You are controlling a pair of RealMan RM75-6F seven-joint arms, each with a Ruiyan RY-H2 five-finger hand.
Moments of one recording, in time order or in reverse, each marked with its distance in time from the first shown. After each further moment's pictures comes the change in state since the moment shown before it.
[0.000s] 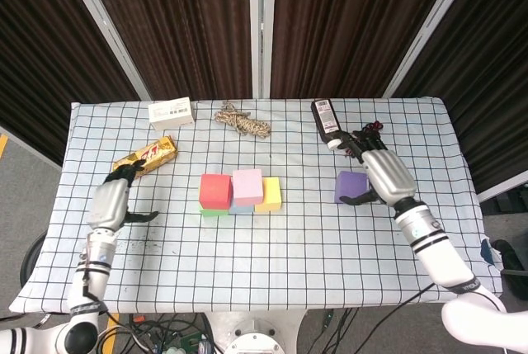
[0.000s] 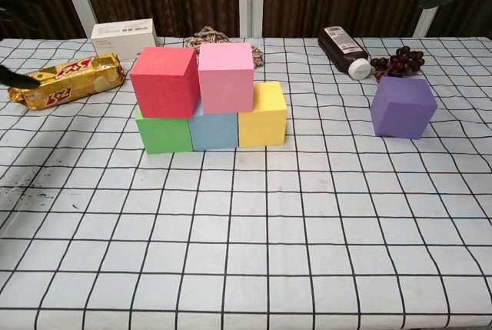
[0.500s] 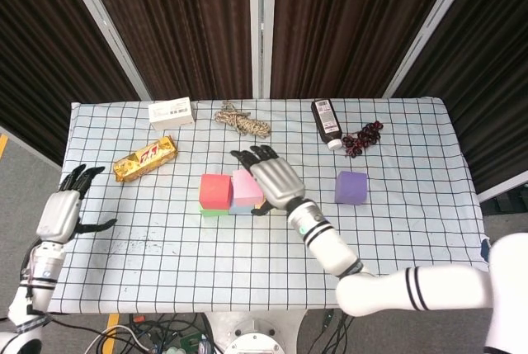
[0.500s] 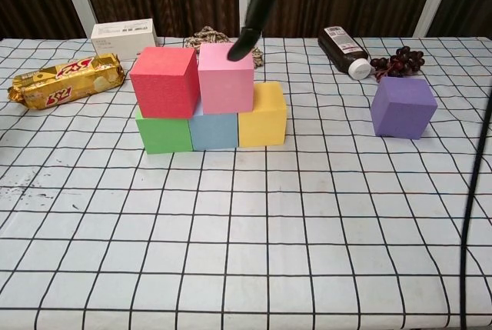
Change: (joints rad) left arm 0.160 0.072 0.158 0.452 0.466 -0.006 -0.603; right arm 0.488 -0.457 0.029 0.126 0.483 0.090 -0.469
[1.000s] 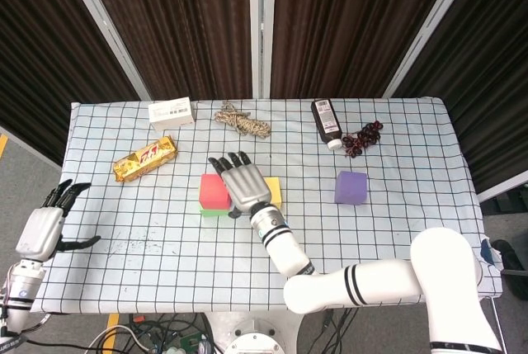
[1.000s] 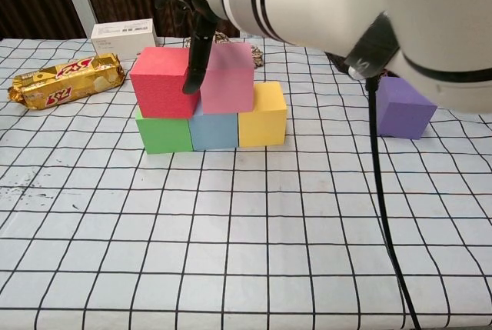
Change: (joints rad) left arm 0.077 0.037 0.045 0.067 0.118 0.041 -0.099; right arm 0.169 -0.260 0.025 0.211 0.179 0.104 -0.161
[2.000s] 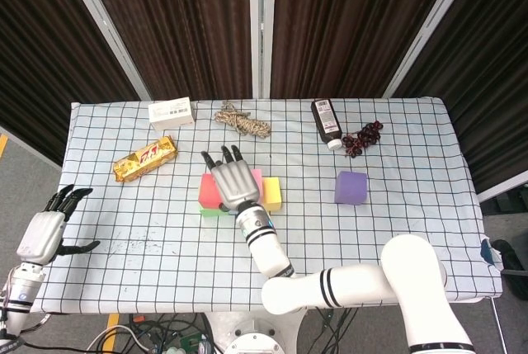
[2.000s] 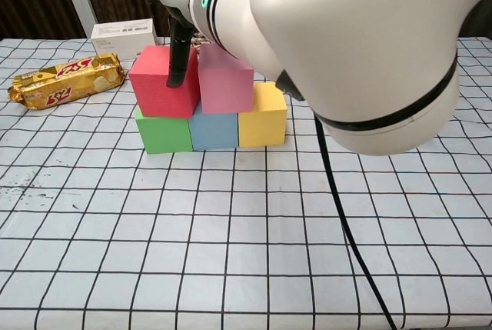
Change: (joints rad) left arm 0.022 -0.018 -0.004 0.053 0.037 -0.026 -0.015; right arm 0.031 -0.153 0.057 0.156 -0.034 0.077 -0.104
